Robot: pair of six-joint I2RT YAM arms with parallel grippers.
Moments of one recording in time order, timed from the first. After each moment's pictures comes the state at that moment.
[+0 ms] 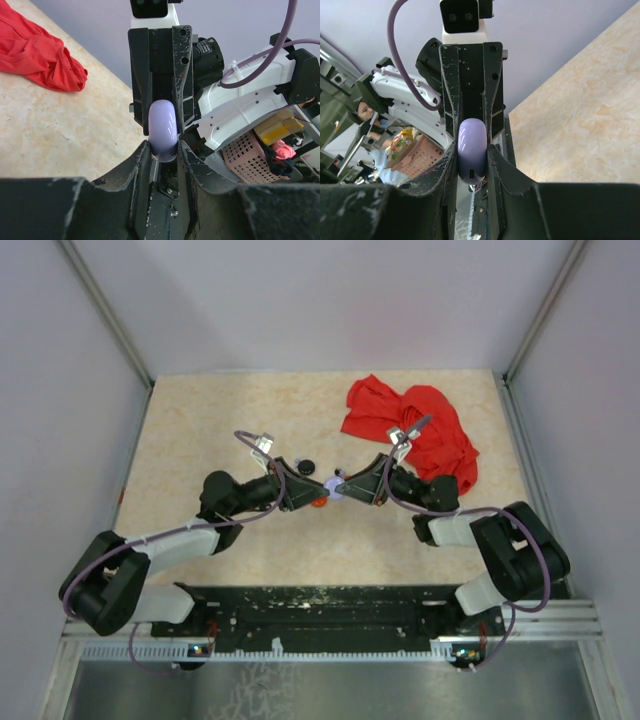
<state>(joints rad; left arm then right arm) -0.61 1.31 0.48 1.10 0.67 -0.91 0.43 1.48 0.41 1.56 -0.88 1.21</state>
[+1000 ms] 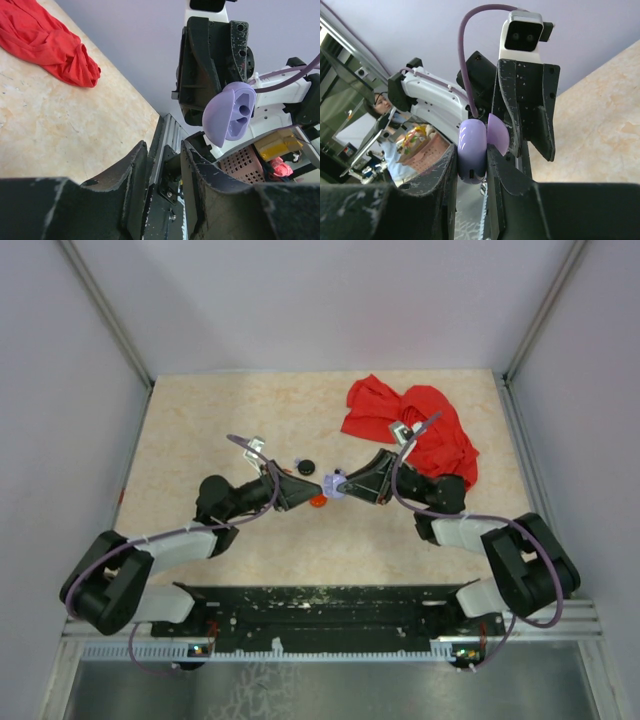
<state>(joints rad) -0.56 1.32 0.42 1.14 0.63 -0.98 0.44 1.39 0.45 1.56 -0.90 1.28</state>
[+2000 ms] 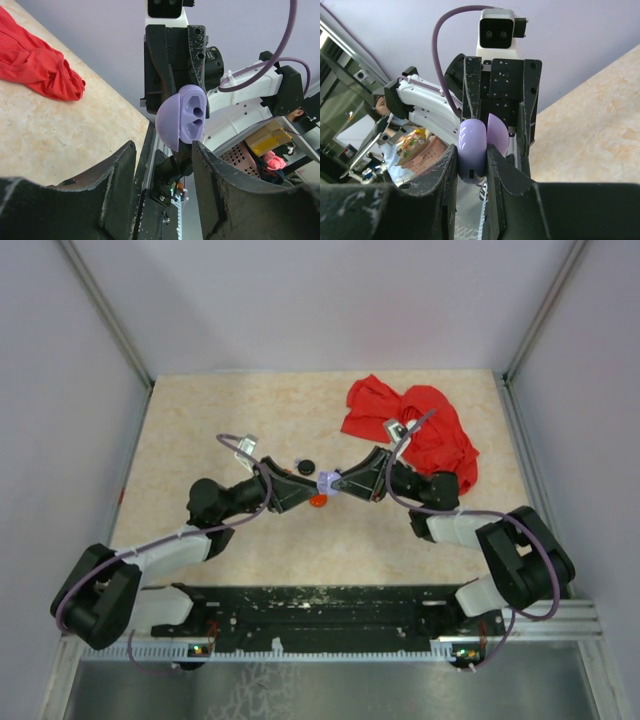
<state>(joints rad) -0.56 1.22 0.41 1.16 0.65 -0.99 0.47 1.43 0.48 1.56 -0.87 1.26</state>
